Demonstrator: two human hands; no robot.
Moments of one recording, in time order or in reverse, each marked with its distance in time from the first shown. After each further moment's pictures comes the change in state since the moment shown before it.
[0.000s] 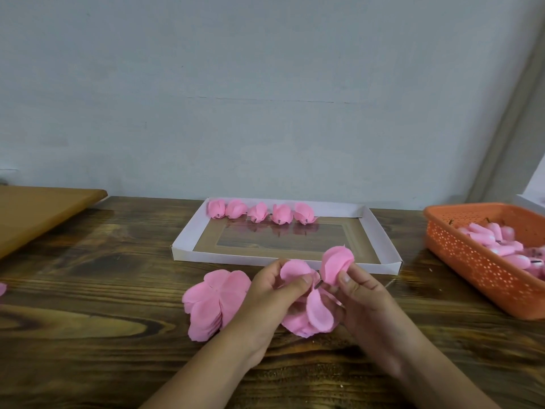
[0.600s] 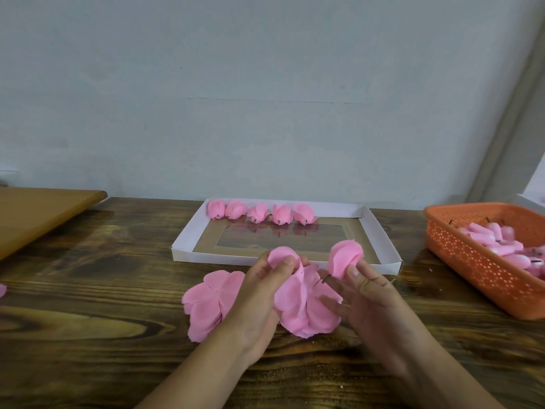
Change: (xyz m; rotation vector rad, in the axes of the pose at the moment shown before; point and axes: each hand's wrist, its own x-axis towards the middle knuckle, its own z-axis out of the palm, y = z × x) left_hand -0.004 0.013 -0.003 -0.253 -0.049 0.061; right_hand -0.003 -0.007 0.003 -0.033 0.054 -0.036
